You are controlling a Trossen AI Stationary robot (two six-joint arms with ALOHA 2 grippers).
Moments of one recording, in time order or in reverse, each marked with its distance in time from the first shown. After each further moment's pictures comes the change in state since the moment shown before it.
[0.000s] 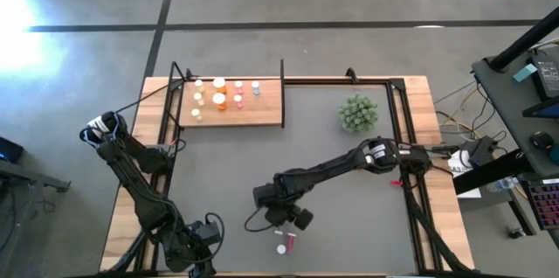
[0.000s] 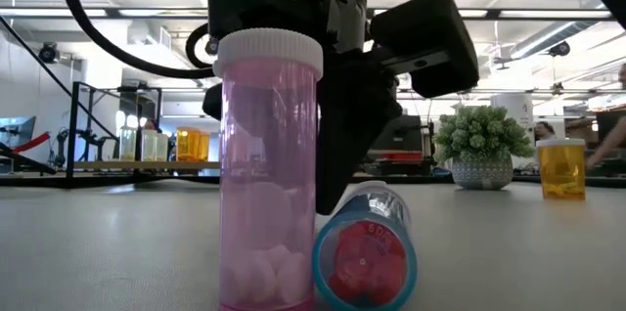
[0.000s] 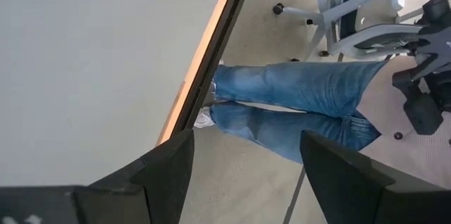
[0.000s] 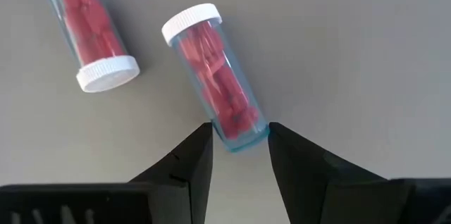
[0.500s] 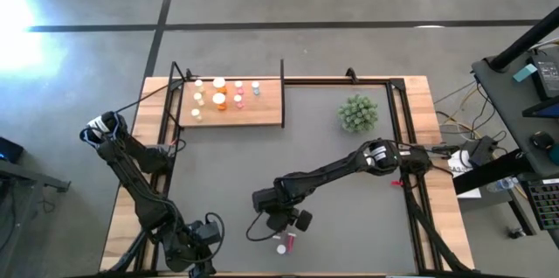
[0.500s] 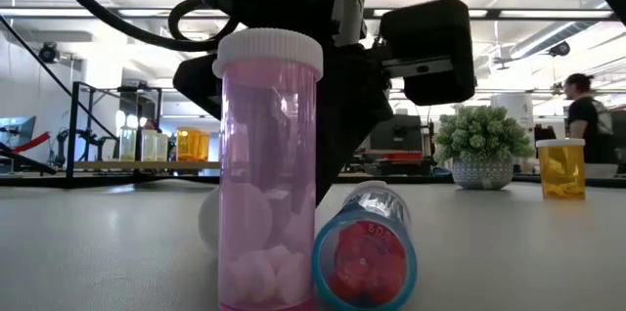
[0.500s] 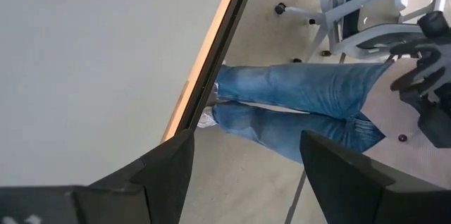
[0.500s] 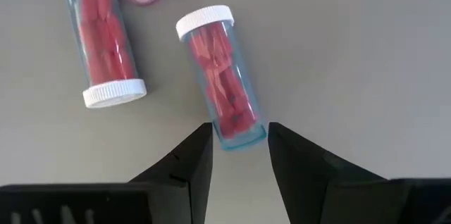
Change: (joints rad) left arm 0.000 0.000 -0.006 0.000 0.000 0.000; right arm 0.021 0.000 0.000 0.067 0.002 -0.153
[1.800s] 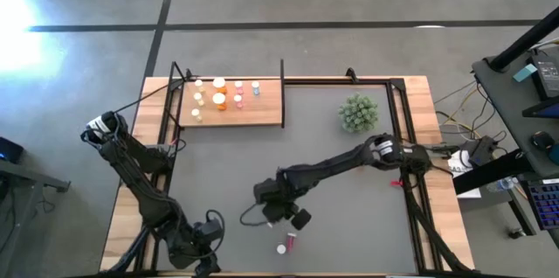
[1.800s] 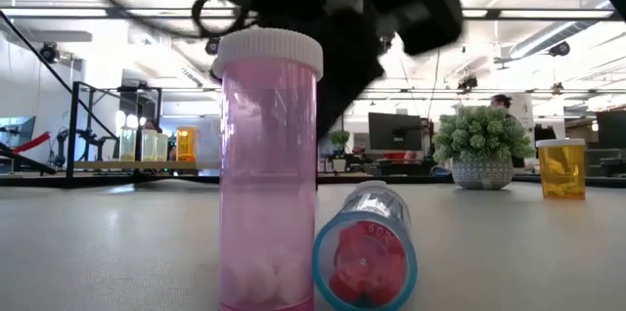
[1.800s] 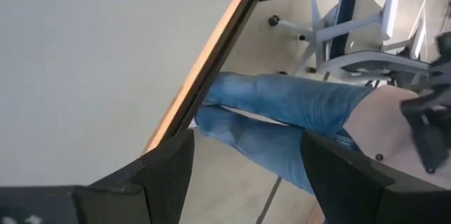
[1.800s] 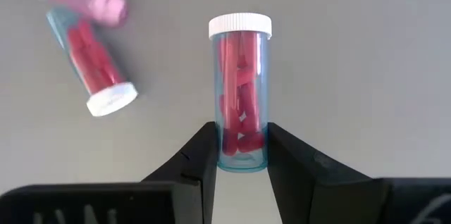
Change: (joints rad) left arm 0.016 0.001 -0.050 0.086 -0.003 -0.129; right arm -0.028 -0.067 -0.031 -0.019 0.029 0.262
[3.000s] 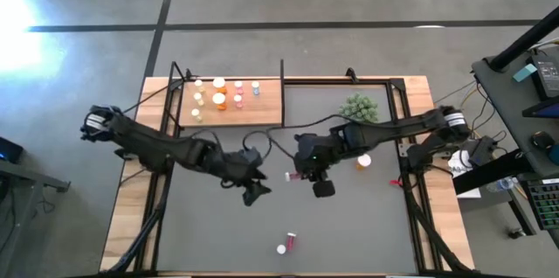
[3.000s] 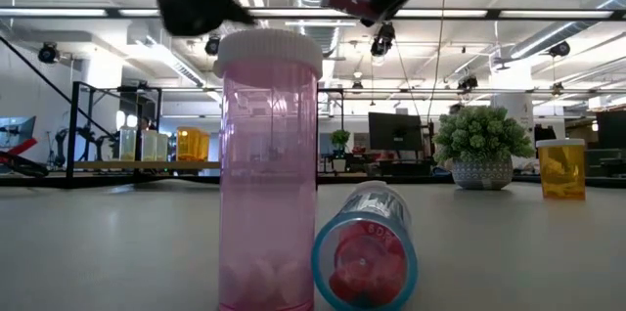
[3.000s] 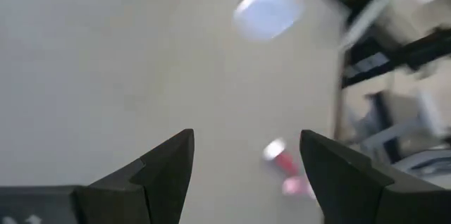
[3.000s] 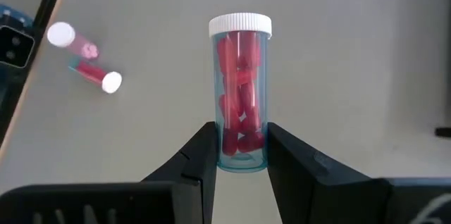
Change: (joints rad) left arm 0.636 -0.101 0.020 -0.001 -0.009 0.794; right arm -0.109 -0.635 -0.430 0.032 0.158 0.437
